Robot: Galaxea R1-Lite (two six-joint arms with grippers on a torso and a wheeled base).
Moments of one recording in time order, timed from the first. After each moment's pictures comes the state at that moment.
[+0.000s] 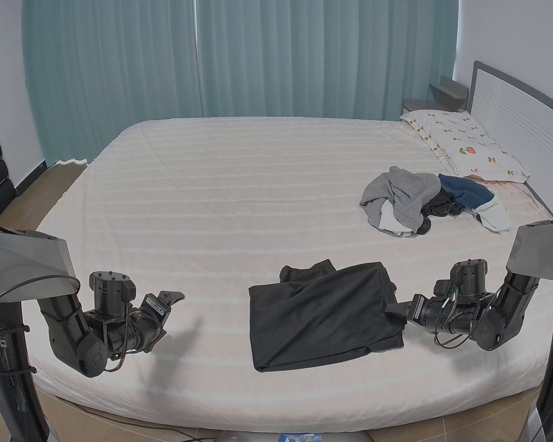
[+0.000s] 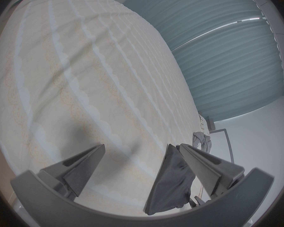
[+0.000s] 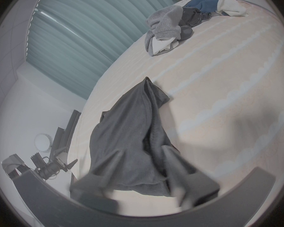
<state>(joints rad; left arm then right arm) -0.18 2.20 -0.43 -1.16 -0.10 -1.13 0.16 2.26 -0.56 -1.08 0.34 0.62</state>
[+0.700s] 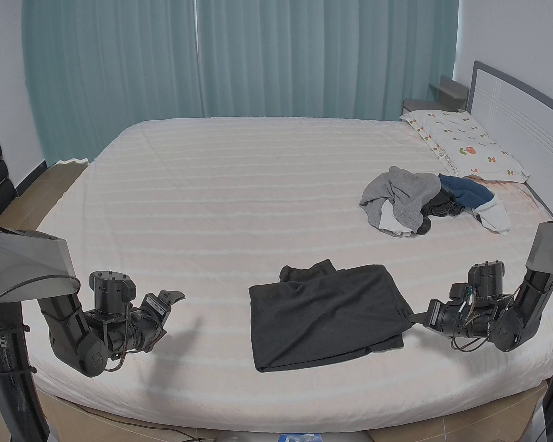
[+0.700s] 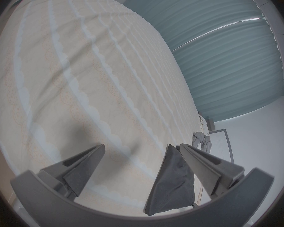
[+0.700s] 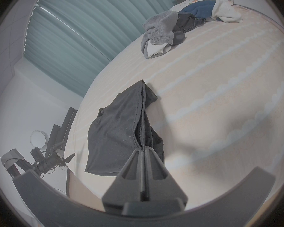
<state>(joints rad) -0.18 2.20 -0.44 -1.16 -0.10 -1.13 0.11 2.16 -0.46 -1.03 0.35 0.53</state>
